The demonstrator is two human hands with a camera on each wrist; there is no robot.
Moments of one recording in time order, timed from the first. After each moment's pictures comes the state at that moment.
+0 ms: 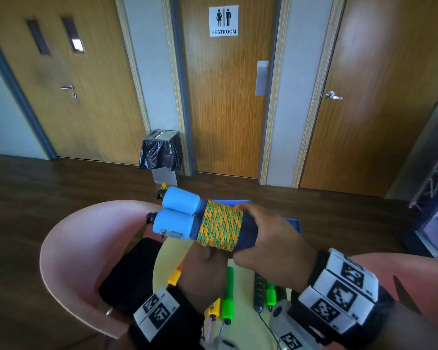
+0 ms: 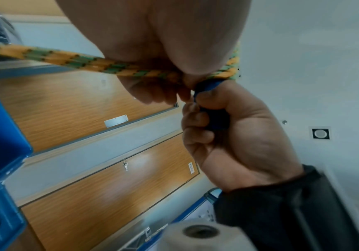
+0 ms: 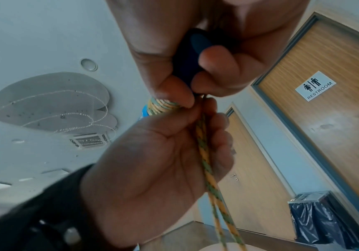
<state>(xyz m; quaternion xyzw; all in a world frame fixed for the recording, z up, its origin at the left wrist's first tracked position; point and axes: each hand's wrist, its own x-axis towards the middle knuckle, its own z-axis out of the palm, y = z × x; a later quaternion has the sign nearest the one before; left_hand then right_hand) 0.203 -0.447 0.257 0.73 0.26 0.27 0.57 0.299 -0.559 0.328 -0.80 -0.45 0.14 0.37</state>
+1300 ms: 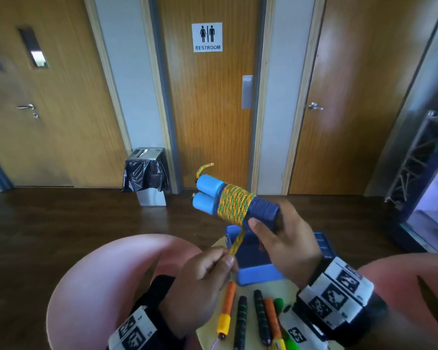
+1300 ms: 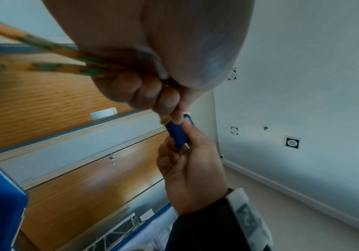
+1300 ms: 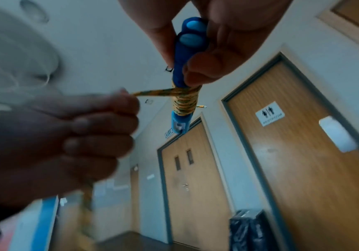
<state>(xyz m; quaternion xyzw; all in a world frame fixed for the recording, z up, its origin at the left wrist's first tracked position) 0.133 -0.223 0.289 0.80 0.04 0.19 0.56 0.257 -0.361 0.326 -0.80 -0.28 -0.03 0.54</state>
